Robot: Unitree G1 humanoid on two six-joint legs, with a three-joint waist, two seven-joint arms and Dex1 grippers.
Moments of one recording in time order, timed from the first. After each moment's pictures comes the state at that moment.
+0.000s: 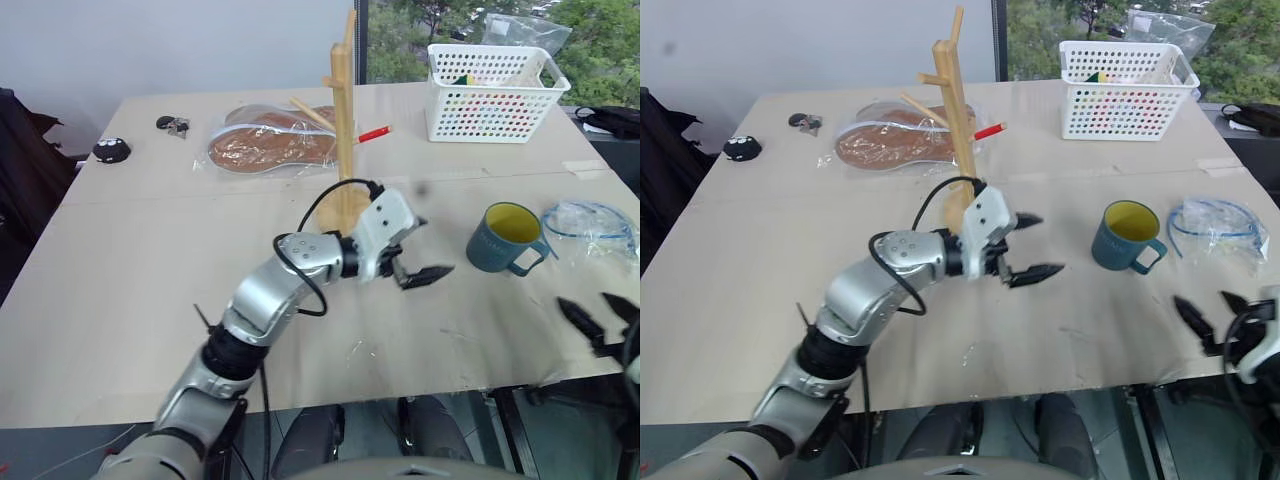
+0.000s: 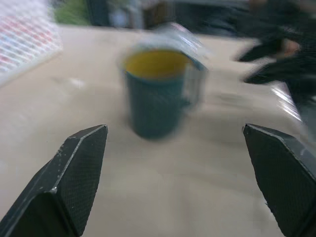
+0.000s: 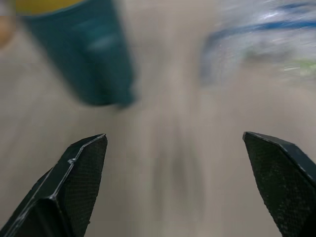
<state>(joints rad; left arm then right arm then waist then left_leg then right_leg) -0.58 0.40 -0.37 -0.36 -0.40 0.73 -0.76 0.40 -0.47 -0.57 -0.57 0.67 0.65 0.45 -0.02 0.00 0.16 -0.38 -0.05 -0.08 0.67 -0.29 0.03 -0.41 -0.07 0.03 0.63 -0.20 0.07</state>
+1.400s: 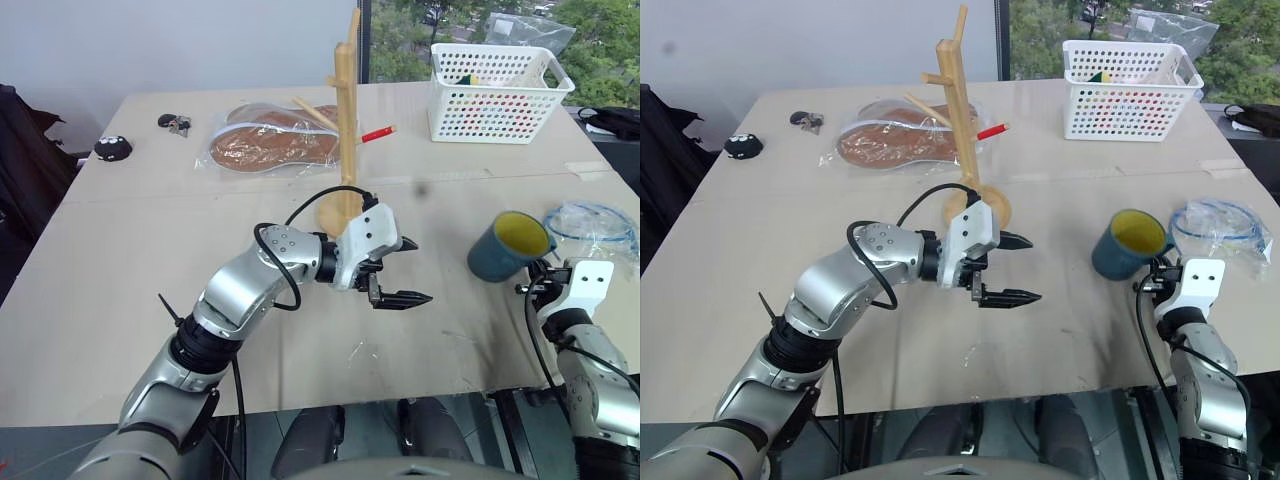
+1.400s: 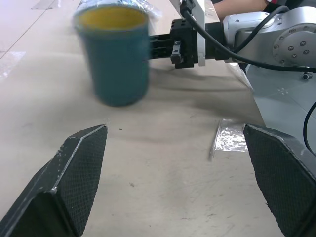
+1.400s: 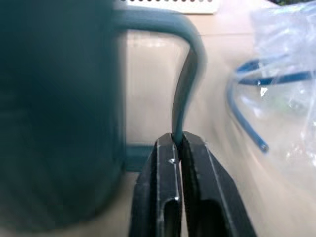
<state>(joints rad) -0.62 0.49 -0.37 -0.38 -0.41 0.75 -0.91 0.06 -0.27 -0.32 -0.16 0.28 0.20 0.25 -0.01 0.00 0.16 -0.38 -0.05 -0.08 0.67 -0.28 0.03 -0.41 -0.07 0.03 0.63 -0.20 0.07</state>
